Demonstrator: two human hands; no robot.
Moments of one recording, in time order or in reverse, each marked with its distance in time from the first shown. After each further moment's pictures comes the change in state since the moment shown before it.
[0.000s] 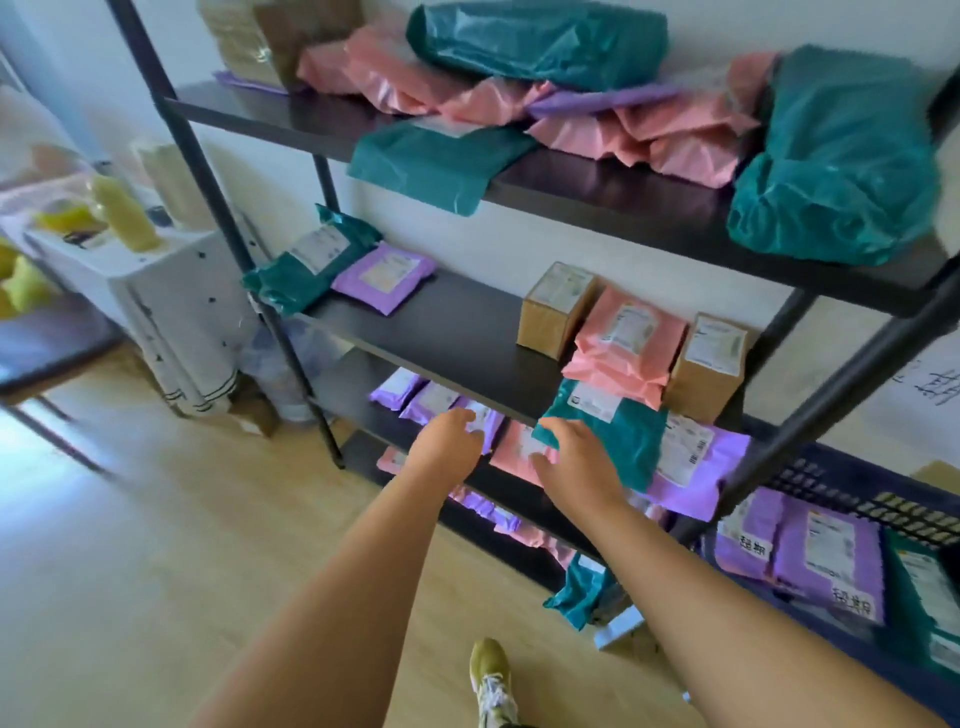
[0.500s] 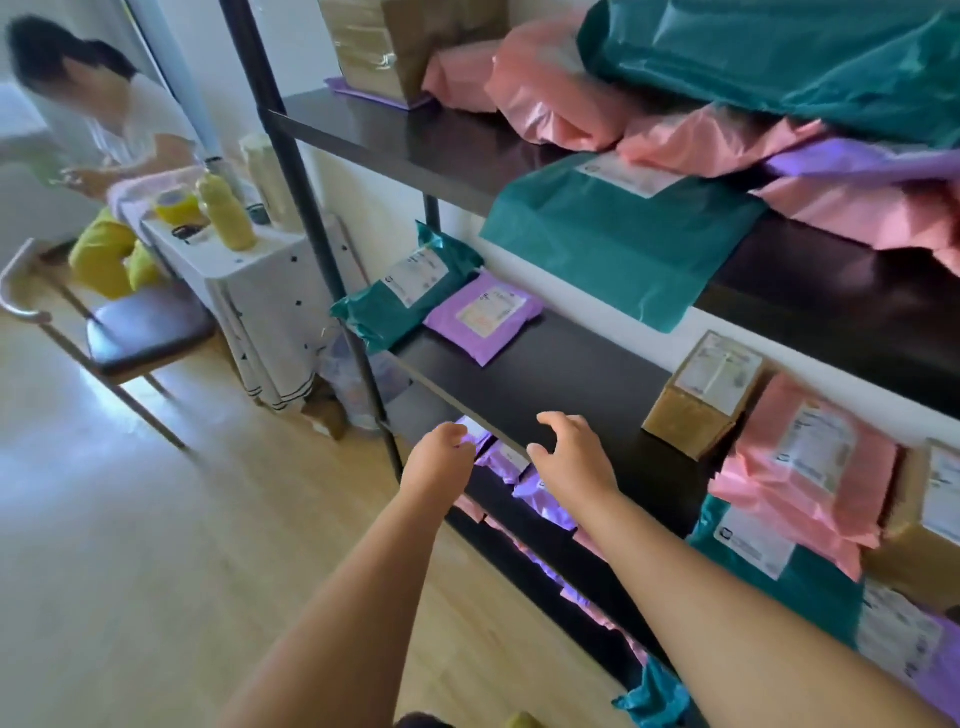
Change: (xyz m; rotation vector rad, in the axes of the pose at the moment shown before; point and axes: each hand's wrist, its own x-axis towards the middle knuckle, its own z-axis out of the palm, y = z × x) left_hand 0.145 -0.076 -0.114 -0.247 0.210 -0.216; right_hand 0.201 -0.120 0.089 0.036 -0.144 -0.111
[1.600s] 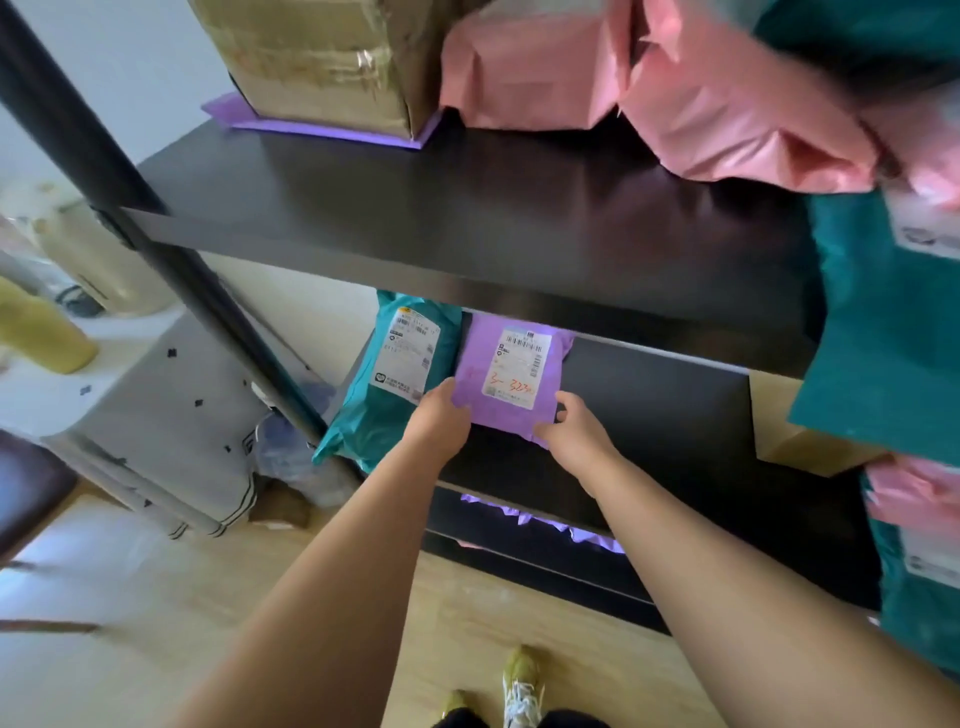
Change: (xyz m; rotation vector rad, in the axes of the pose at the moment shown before) left_hand 0.302 0.039 -0.106 0.355 -0.323 0.246; right_hand 0.217 -0.109 0.082 0.404 0.127 0.601
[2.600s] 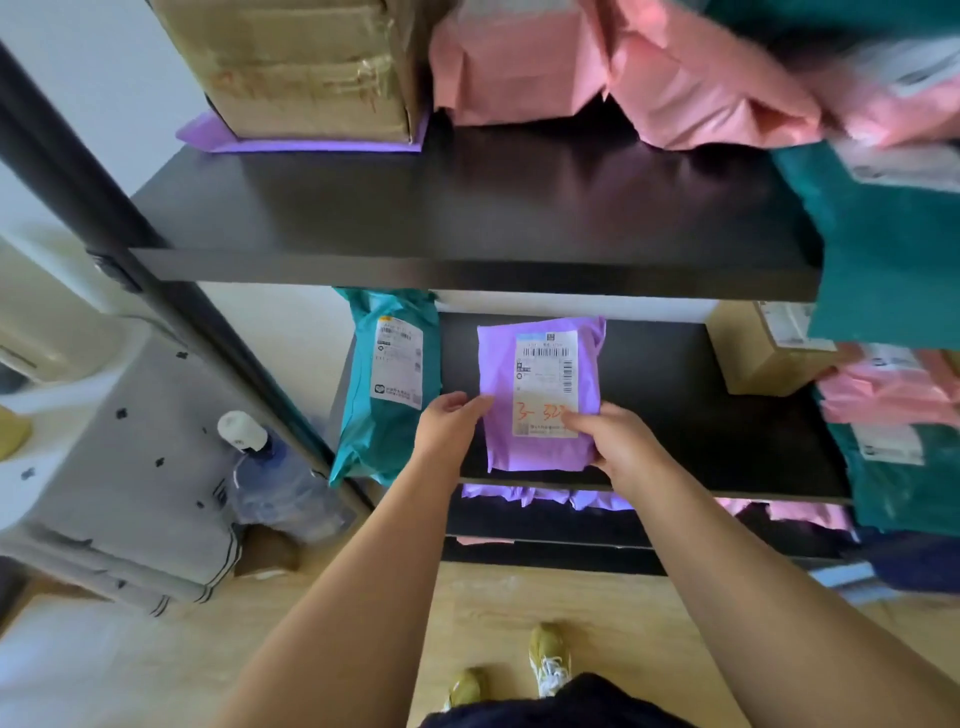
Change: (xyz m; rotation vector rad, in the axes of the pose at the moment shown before) left_hand -0.009 -0.023 -0.004 -0.604 -0.135 -0.072; right_hand -0.044 0.019 0.007 0.630 0.119 0.191
